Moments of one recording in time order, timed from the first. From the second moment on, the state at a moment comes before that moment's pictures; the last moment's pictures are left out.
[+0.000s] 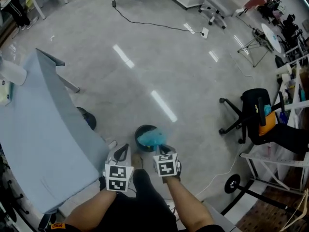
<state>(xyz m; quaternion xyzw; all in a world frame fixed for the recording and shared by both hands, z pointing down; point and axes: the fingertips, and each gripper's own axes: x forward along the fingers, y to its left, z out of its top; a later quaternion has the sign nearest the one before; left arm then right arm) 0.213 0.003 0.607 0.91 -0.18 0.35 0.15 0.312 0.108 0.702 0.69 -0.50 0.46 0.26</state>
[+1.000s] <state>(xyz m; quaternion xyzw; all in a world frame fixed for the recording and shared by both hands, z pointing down) 0.219 0.003 0.656 0.89 -0.19 0.38 0.17 0.312 0.112 0.820 0.63 -0.48 0.52 0.31</state>
